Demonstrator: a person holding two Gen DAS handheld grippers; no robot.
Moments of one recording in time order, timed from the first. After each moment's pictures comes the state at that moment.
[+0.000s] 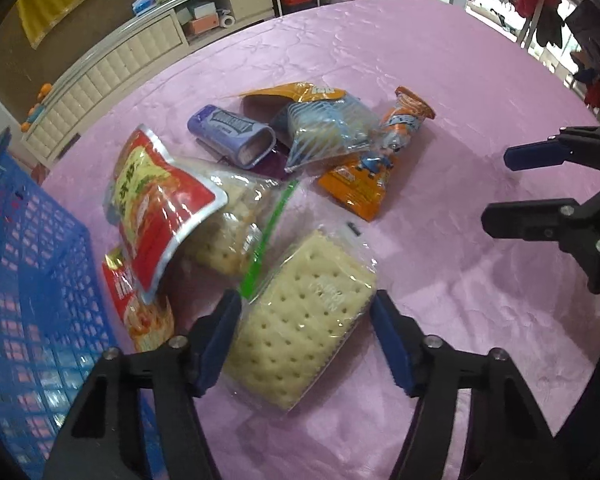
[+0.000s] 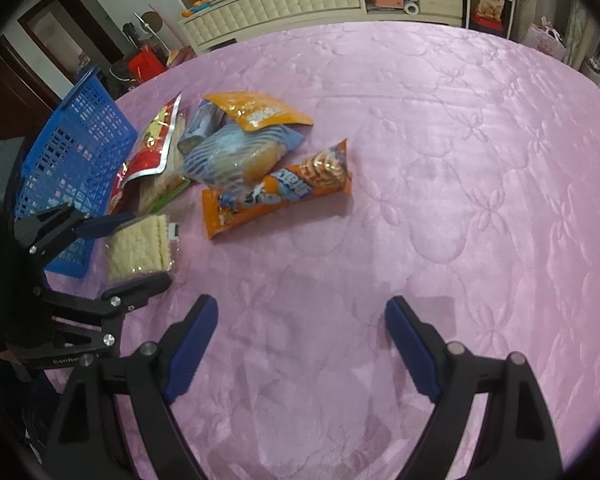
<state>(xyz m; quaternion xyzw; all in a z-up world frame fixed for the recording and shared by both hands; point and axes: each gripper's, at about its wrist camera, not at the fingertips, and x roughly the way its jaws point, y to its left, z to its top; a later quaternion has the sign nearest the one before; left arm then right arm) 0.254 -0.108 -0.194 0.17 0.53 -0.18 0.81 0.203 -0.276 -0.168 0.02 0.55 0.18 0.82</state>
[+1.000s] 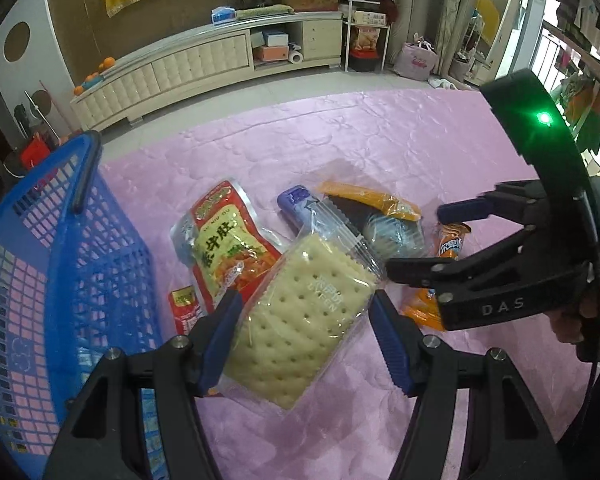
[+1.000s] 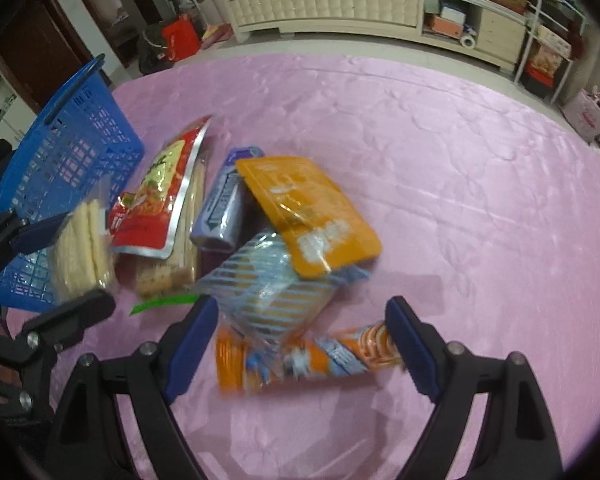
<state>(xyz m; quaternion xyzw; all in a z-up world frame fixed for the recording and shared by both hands) 0.279 -0.081 -0.139 0.06 0.48 -0.11 0.87 0.297 -0.204 -0.170 -0.07 0.54 0.25 0.80</state>
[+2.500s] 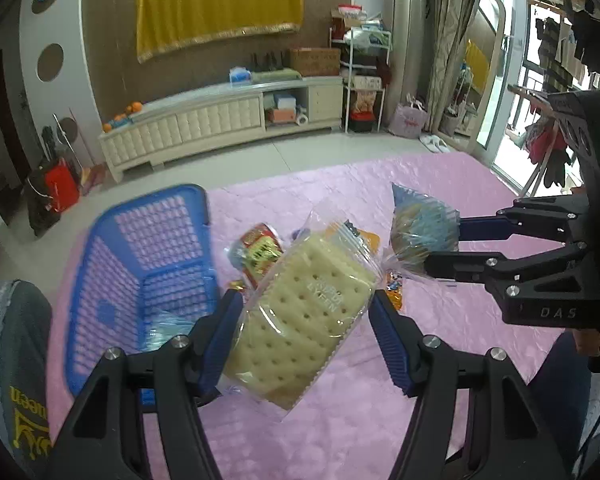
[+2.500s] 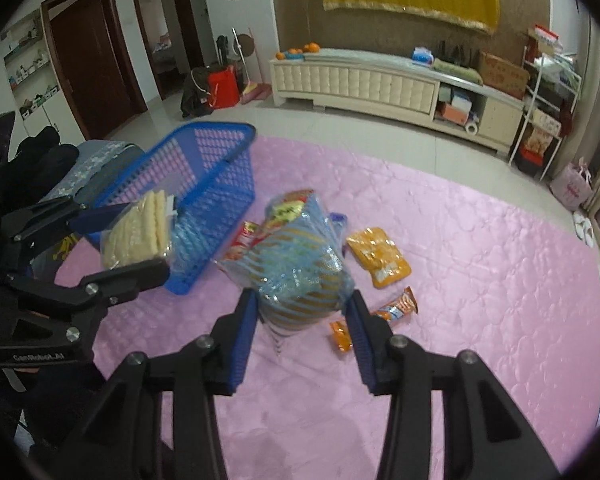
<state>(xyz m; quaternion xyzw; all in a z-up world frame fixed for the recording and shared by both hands) 0.152 -0.036 -0.031 0.04 0.37 -0.10 0.92 0.143 -0.192 -0.025 -0.09 0.41 0.27 0.86</state>
